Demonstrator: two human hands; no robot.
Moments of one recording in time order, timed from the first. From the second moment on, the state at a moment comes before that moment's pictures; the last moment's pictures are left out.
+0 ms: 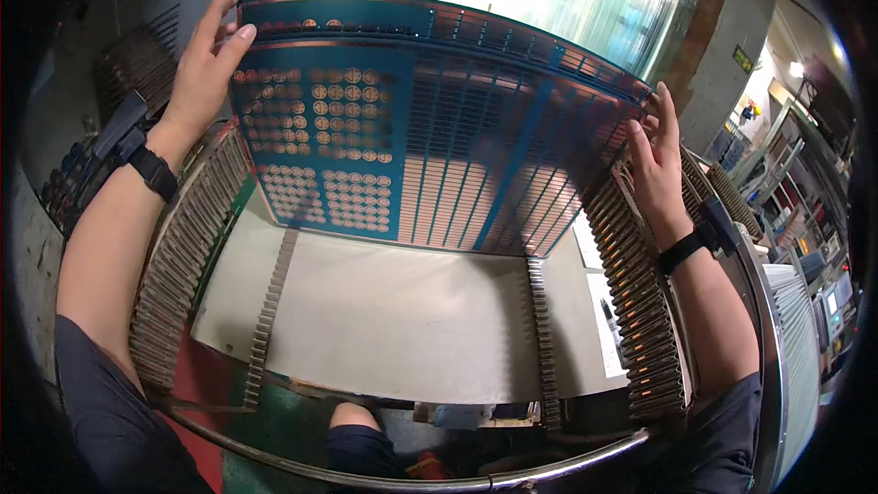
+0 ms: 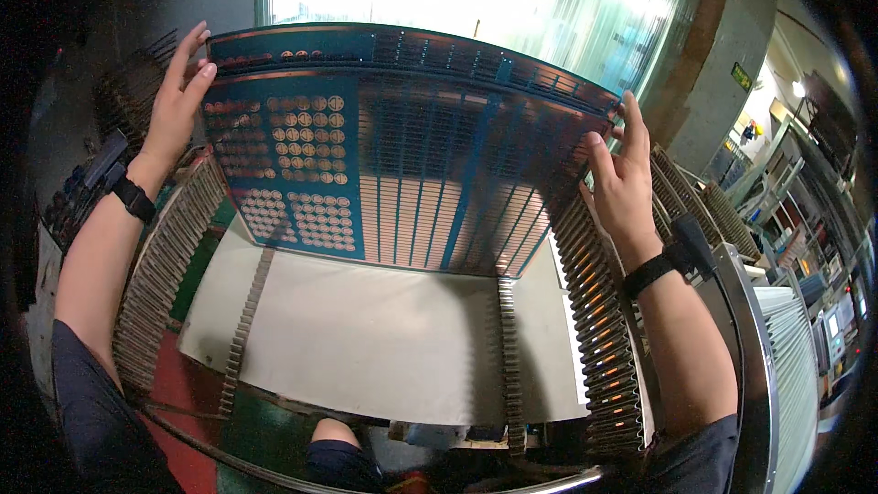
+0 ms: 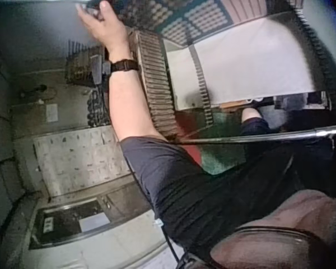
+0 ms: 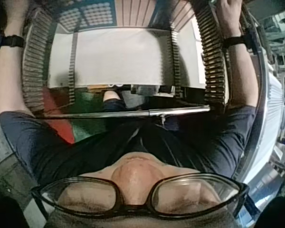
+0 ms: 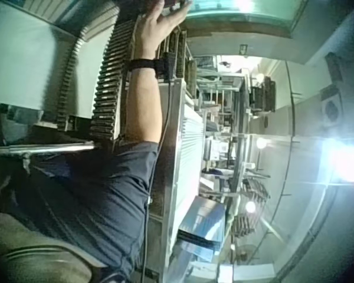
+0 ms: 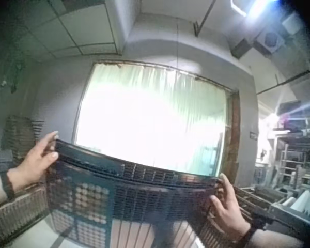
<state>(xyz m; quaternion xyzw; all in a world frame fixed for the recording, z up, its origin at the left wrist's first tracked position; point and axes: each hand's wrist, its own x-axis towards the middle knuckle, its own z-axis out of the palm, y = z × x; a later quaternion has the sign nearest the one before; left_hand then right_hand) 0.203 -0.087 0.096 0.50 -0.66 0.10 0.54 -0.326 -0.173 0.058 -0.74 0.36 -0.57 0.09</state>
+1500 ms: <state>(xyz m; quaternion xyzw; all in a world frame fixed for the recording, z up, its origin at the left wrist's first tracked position) 0.220 0.012 0.122 0.69 -0.51 -0.01 0.51 -0.402 -0.002 0.072 -0.60 0.45 -0.59 0.31</state>
